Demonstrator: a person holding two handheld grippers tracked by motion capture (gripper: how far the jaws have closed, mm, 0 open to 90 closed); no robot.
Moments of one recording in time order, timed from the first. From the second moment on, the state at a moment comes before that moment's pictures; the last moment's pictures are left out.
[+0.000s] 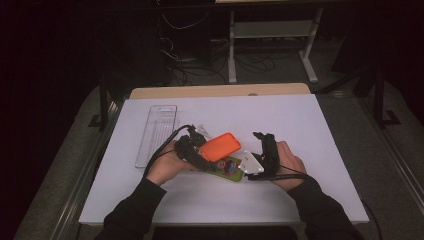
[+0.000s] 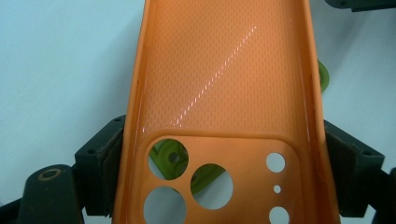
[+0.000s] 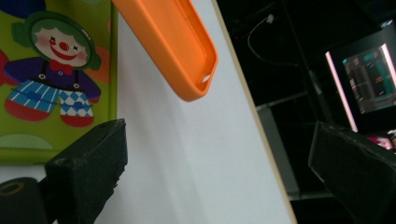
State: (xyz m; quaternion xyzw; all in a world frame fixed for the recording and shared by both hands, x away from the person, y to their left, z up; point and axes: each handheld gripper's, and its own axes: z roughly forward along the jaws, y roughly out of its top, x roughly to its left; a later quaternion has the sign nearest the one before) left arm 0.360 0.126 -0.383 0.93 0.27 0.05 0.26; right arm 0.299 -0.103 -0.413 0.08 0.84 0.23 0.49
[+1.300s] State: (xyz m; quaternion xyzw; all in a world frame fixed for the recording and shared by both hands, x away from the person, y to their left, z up) left arm 0.360 0.113 -0.373 0.93 0.25 0.06 0.26; right arm 0.287 -0.072 -0.428 -0.06 0.78 0.16 0.61
